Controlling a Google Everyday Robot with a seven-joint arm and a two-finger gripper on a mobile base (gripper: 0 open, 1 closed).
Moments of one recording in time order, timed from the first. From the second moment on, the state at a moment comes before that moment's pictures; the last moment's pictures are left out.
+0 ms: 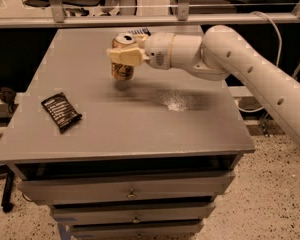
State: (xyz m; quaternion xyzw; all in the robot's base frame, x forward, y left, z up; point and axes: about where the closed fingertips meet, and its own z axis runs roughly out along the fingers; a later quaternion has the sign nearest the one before) arm 0.656 0.070 0.935 -0.42 0.60 0.41 0.54
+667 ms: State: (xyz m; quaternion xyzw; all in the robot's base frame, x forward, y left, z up) arm 0.639 0.147 0.933 -0.46 0.57 0.46 0.51
